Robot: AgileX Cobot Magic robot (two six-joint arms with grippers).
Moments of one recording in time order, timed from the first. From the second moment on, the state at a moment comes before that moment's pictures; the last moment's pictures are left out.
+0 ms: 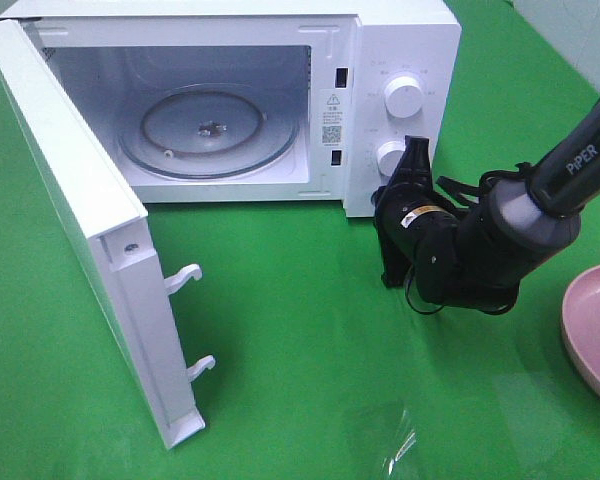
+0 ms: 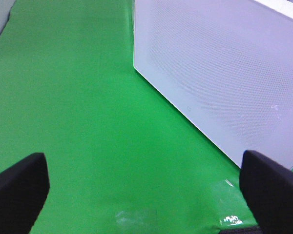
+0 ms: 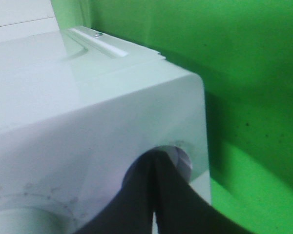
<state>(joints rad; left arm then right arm) -0.01 -0.01 -0.52 -0.11 1.09 0.04 0.52 2.21 -0.90 0.50 -0.97 1.51</state>
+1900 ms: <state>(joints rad) -0.01 -0.01 -0.52 -0.11 1.09 0.04 0.55 1.43 -0.48 0.52 -0.62 0.55</state>
